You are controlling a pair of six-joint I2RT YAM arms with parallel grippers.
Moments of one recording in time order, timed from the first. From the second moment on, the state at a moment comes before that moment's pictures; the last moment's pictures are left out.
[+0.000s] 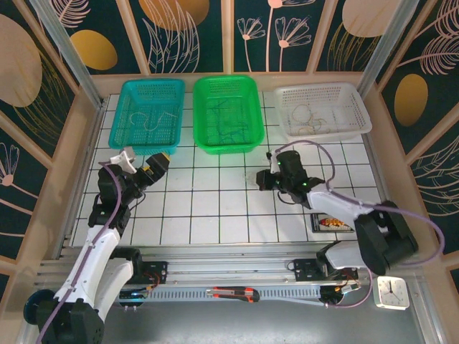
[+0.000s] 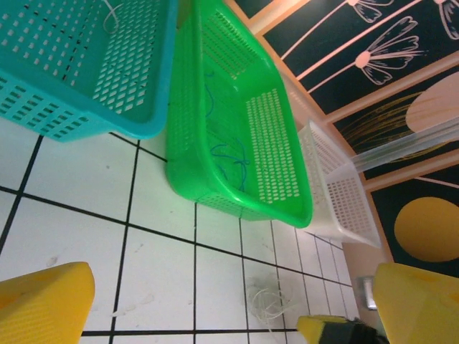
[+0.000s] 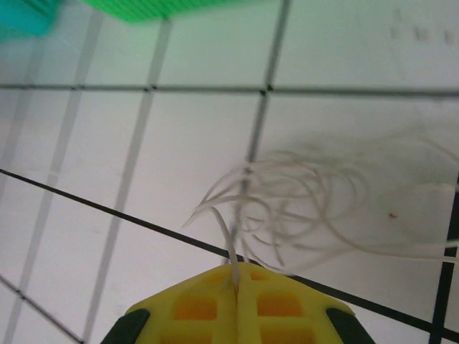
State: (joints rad) left arm -0.06 0.76 0.45 0.01 0.43 -0.85; right arm 0.53 1.29 0.63 0.00 -0.24 0.46
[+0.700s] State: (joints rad) left arm -0.30 0.97 0.44 0.28 0.41 -0.97; right arm 0.53 1.22 0.64 0.16 -0.37 0.44
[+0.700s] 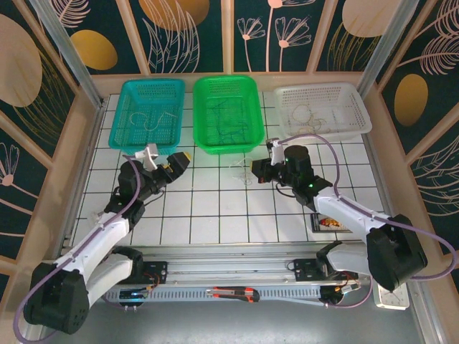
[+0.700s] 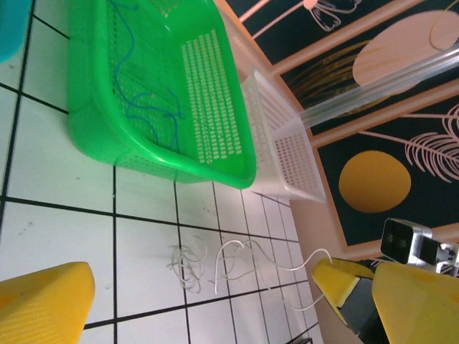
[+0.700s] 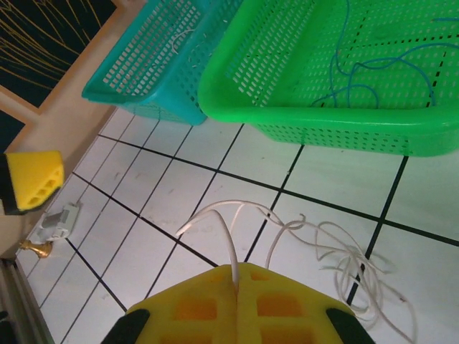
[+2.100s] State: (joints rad) left arm -0.67 1.60 0.61 0.62 0.30 -0.86; right arm 0.53 1.17 0.64 0.18 -0.42 0.54
